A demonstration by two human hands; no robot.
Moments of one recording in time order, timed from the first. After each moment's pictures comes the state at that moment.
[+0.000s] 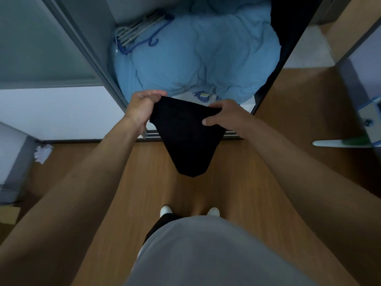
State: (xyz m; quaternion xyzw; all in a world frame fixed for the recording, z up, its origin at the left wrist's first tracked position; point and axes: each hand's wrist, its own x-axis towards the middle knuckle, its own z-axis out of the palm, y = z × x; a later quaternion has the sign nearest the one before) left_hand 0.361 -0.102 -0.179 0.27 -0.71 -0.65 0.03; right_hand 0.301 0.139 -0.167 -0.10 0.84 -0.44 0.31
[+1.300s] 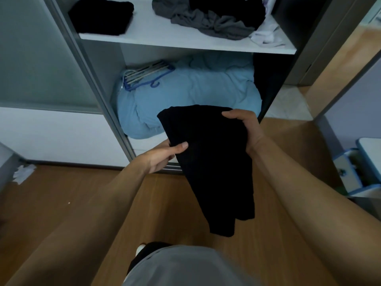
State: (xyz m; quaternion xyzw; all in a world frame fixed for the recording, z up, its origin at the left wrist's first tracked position) left_hand 0.374 -0.024 -0.182 0.10 -0.67 -0.72 -0.15; right_hand 0.276 0.200 -0.093 -0.07 0.52 -0.76 0.39
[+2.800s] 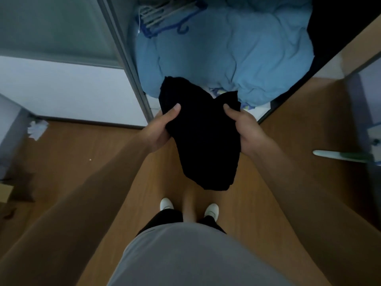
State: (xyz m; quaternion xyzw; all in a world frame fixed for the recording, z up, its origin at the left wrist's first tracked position) left_hand 0.420 -0.178 -0.218 0.20 -0.47 -0.85 -0.10; right_hand 0.336 0.034 -0.176 0.10 0.58 -0.73 0.35
